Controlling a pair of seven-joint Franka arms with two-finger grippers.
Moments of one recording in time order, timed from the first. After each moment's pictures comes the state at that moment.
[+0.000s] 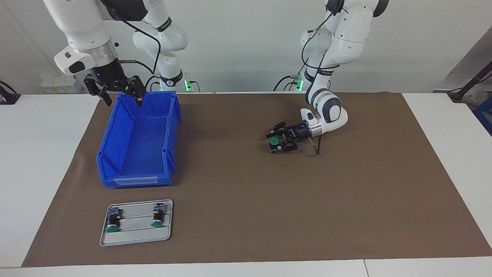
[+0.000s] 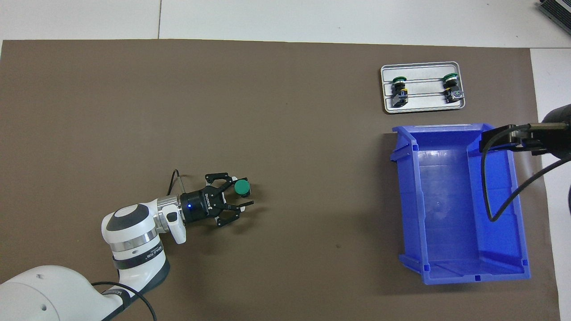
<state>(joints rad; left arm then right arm) -0.05 0.30 -0.21 -2.45 -1.94 1.93 2.75 0.02 -0.05 0.02 -1.62 -0.02 1.60 0.11</state>
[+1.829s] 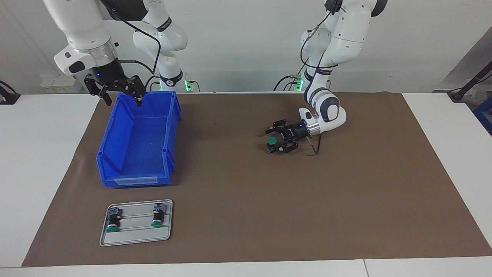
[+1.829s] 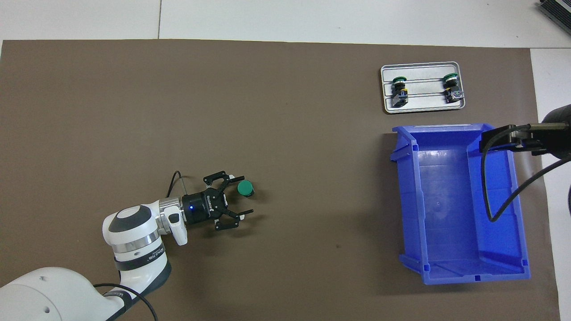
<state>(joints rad) -0.07 0.29 -0.20 -2.45 -1.94 1.96 2.73 0.02 -0.05 0.02 -1.62 -0.02 1.60 0.11</state>
